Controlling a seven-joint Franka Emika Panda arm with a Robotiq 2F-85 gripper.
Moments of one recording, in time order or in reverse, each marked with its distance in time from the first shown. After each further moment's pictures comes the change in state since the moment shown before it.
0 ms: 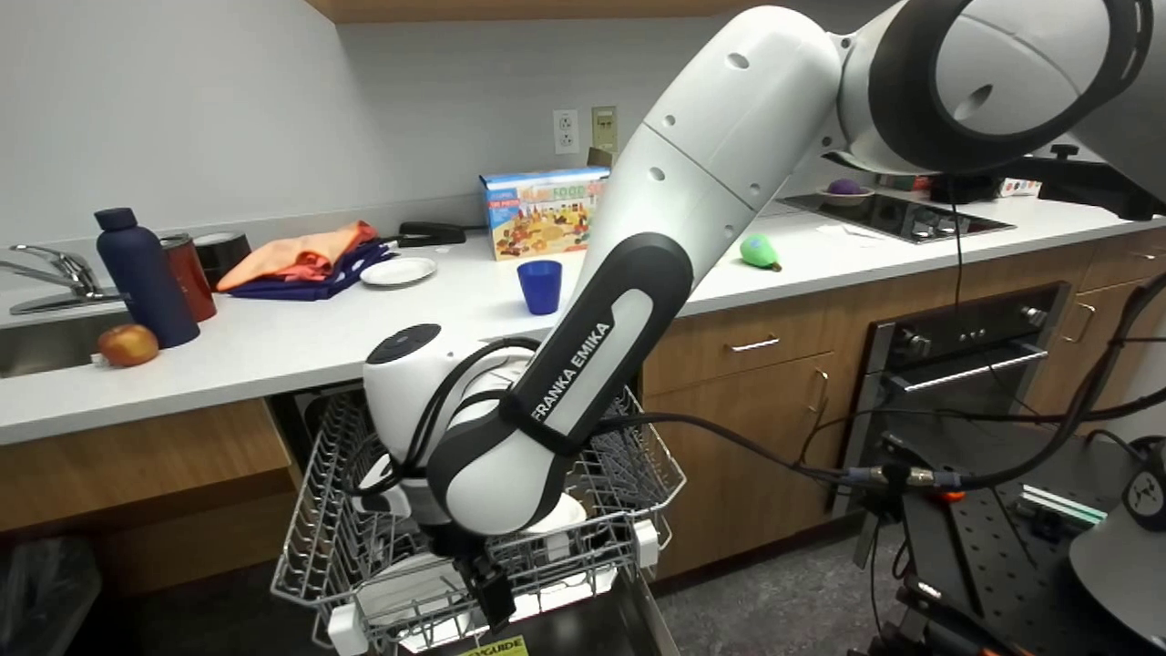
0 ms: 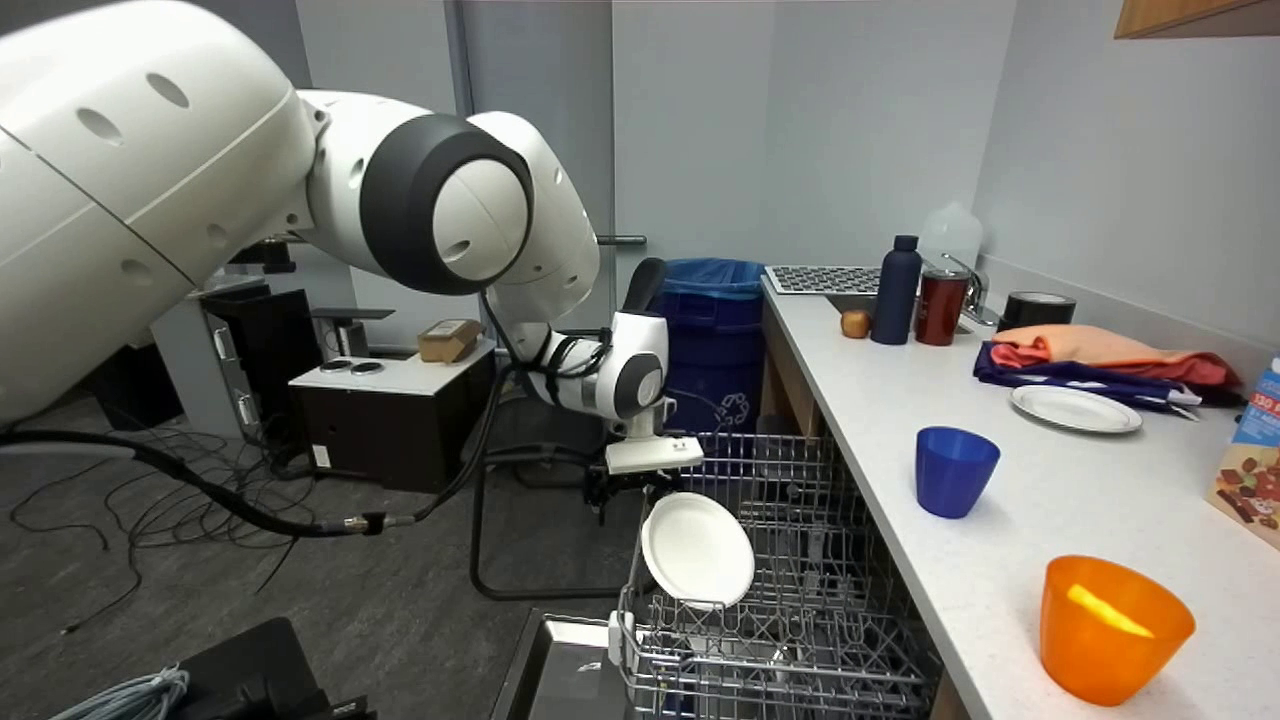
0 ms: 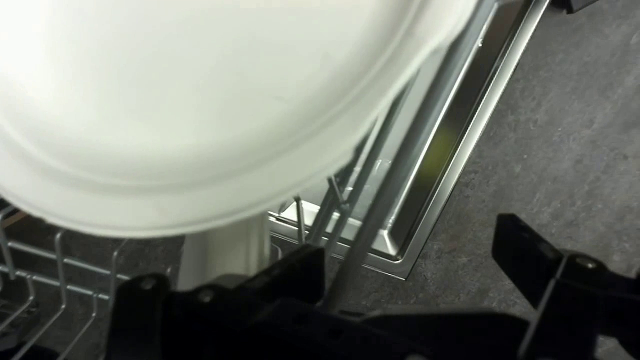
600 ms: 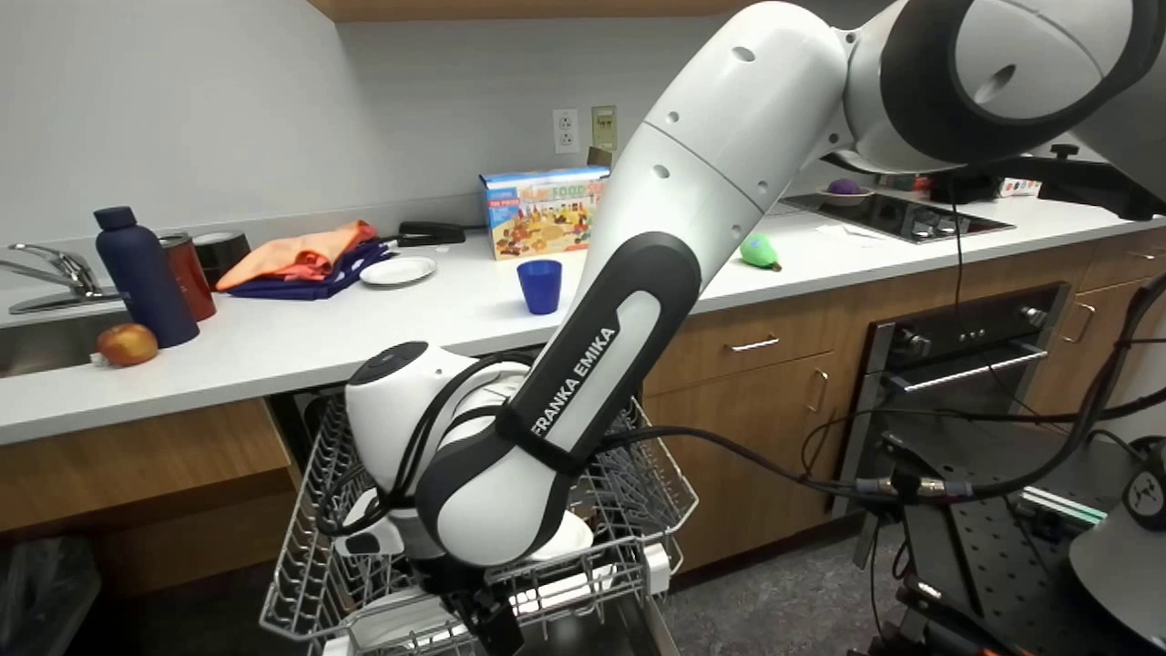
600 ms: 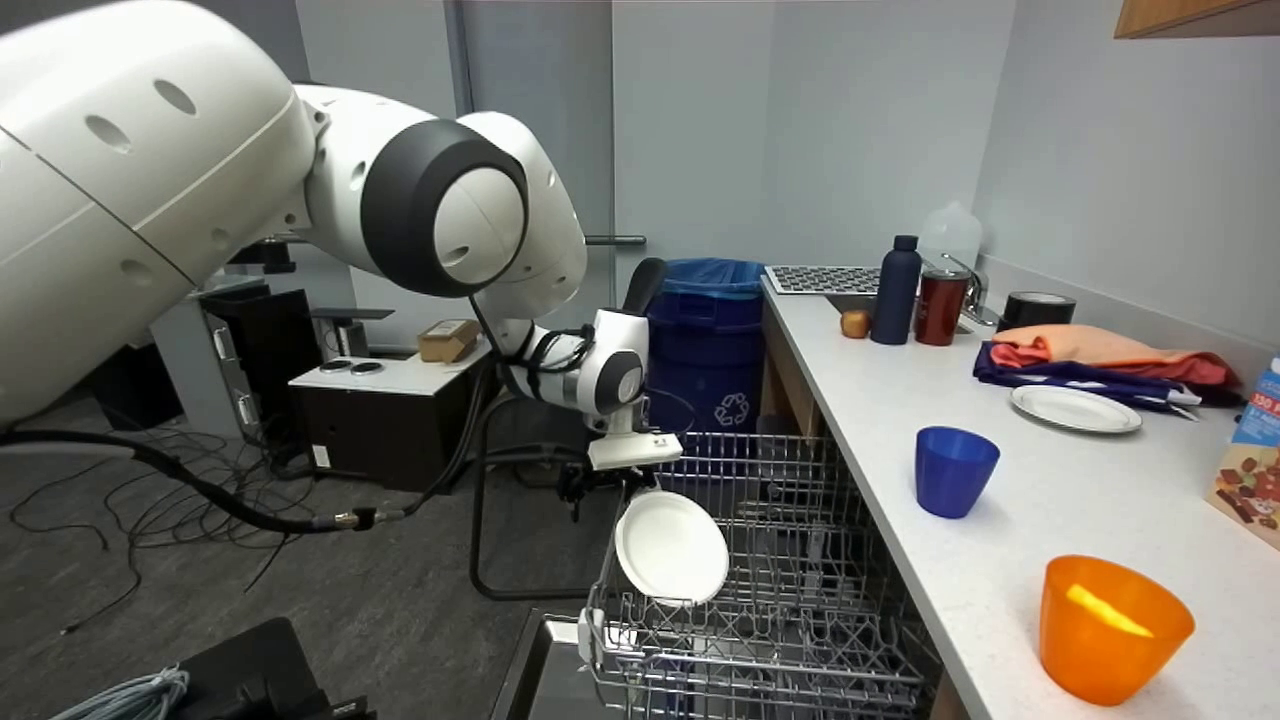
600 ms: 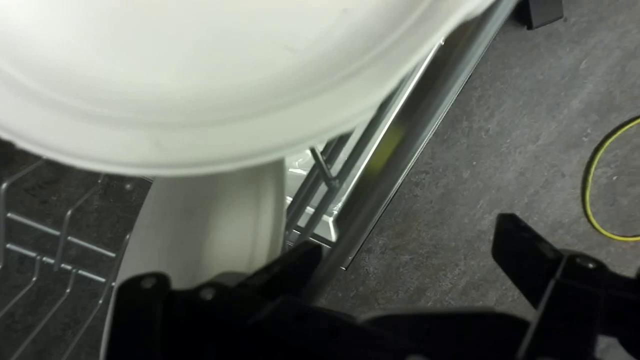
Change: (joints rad) arm -0.001 0.000 0.063 -0.015 0.002 -0.032 -0.102
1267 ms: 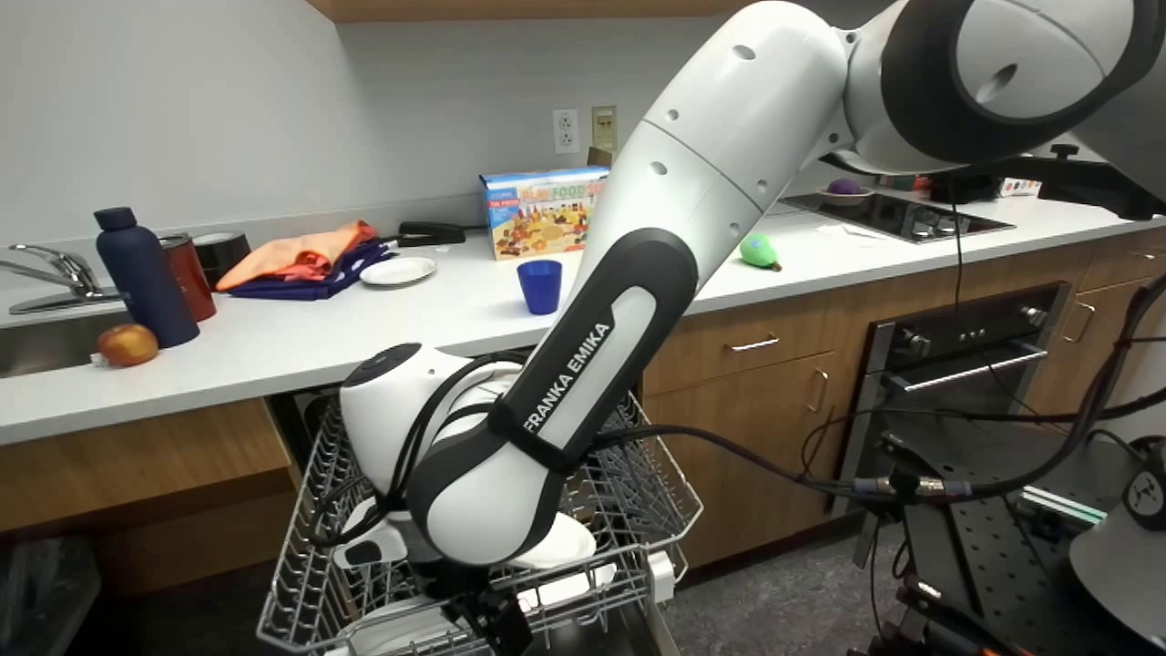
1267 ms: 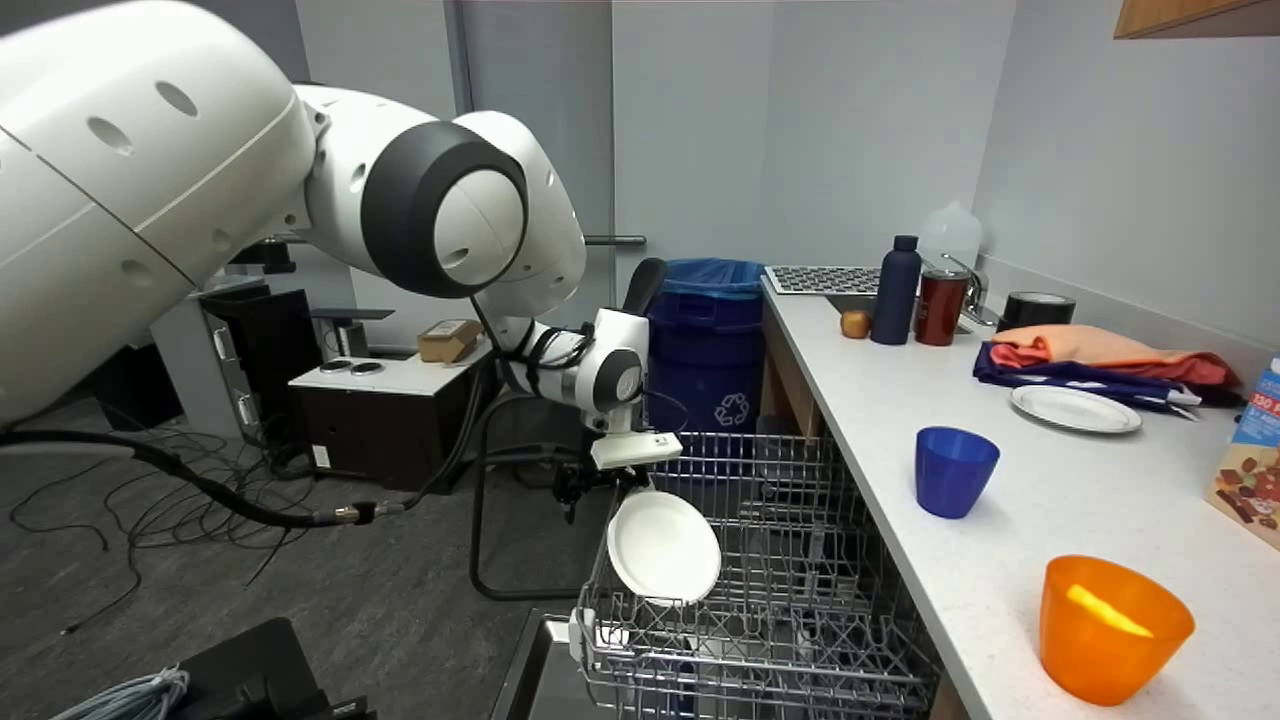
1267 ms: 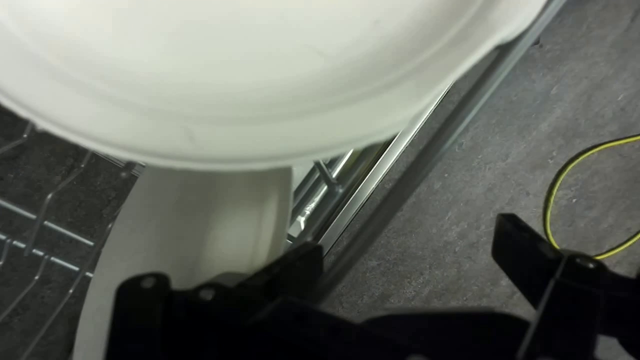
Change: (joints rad) arm 0.000 0.001 0.008 0.009 0.024 -0.046 -0.113
